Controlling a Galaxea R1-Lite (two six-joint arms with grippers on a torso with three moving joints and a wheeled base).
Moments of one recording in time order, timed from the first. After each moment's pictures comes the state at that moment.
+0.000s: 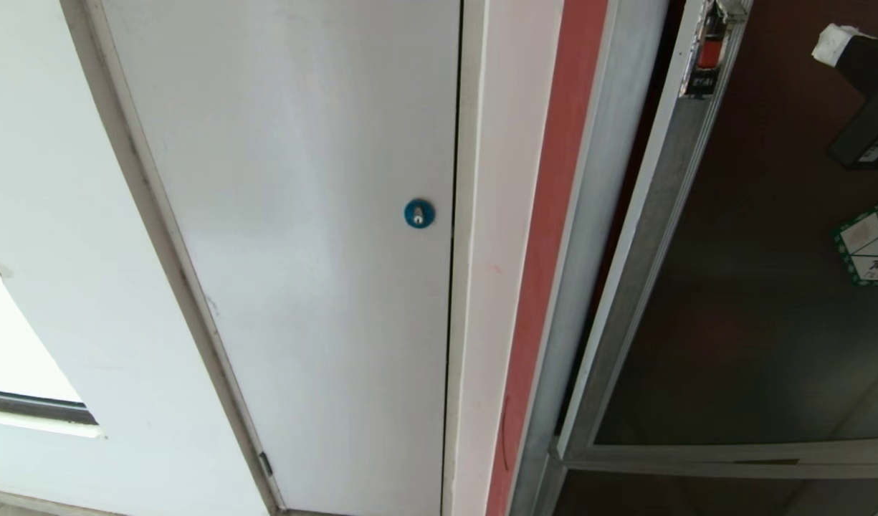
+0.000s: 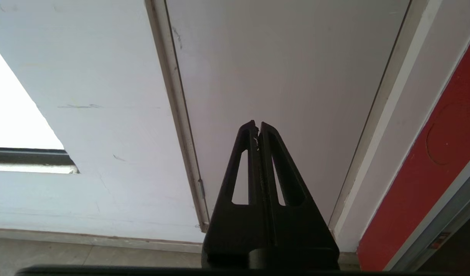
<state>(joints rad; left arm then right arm) -0.01 0.00 0.00 -0.02 -0.01 0.02 0.70 1.22 -0.87 -0.86 -0.58 -0.32</state>
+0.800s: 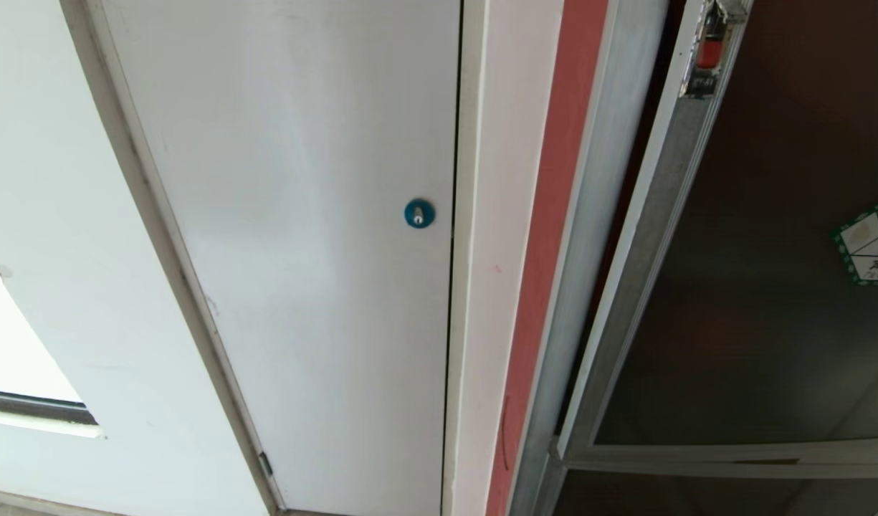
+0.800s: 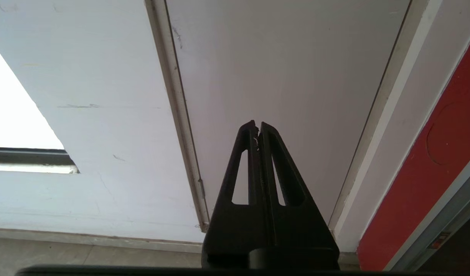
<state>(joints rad) -0.01 0.00 0.00 -0.02 -0.01 0.02 0.70 1.08 -0.74 -0.85 -0.58 -0.32</state>
